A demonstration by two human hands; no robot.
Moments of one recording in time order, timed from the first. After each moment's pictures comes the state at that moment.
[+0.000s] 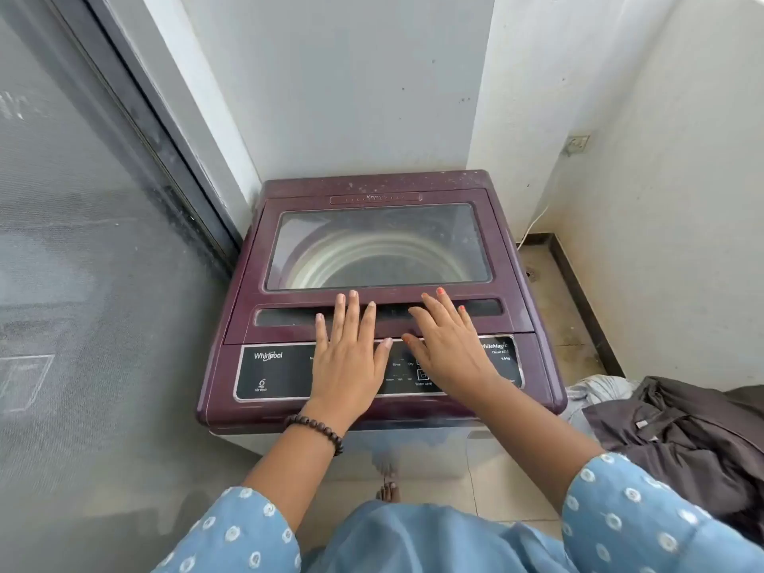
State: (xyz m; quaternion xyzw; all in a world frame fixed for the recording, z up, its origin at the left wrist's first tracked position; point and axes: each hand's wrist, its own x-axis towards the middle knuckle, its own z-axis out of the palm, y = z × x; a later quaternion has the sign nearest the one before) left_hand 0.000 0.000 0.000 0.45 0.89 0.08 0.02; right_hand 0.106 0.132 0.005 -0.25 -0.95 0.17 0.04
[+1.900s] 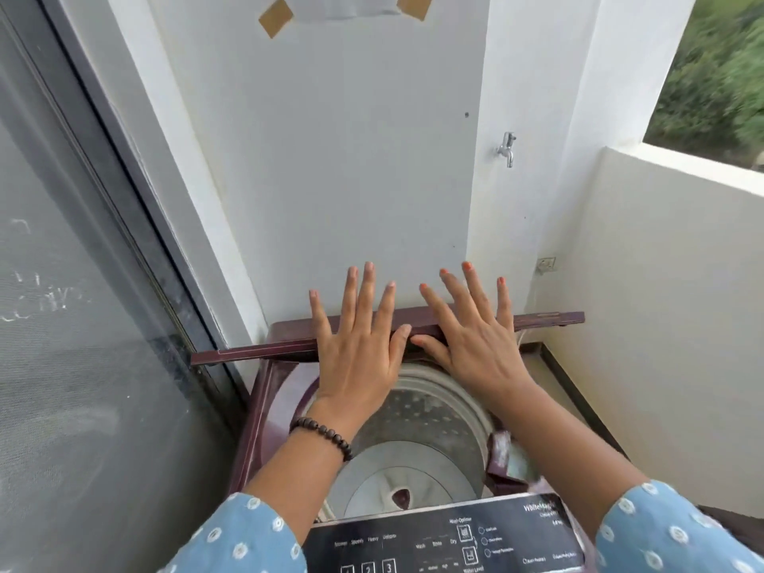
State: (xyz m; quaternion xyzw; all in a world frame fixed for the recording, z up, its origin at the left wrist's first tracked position) left_hand -0.117 0.093 0.129 0.50 0.80 0.13 -0.32; right_hand 0.015 0.217 0.128 -0.25 -0.92 -0.10 0.29
